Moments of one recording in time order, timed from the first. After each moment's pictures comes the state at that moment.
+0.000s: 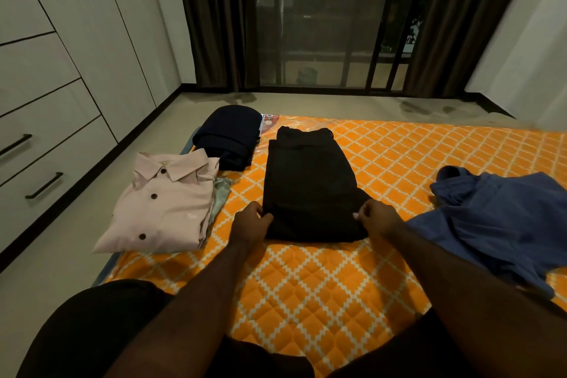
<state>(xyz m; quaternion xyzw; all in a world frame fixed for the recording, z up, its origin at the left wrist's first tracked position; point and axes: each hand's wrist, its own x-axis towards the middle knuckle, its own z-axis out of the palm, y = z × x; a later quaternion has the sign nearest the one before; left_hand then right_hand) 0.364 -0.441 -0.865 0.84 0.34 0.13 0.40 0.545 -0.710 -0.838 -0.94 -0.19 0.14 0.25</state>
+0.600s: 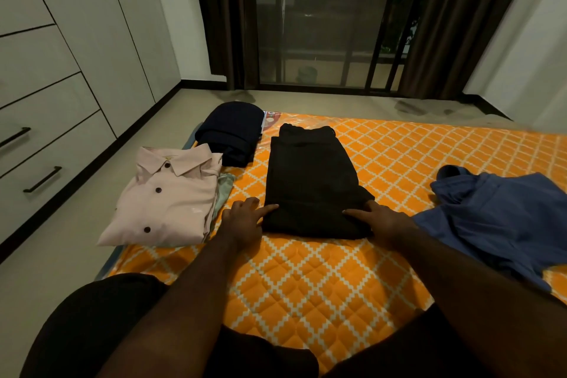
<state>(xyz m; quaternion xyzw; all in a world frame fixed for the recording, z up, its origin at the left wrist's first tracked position) 0.341 -0.415 -0.857 0.98 0.17 -0.04 0.08 0.536 -0.726 -0.834 -0.90 -0.42 0.08 -0.09</state>
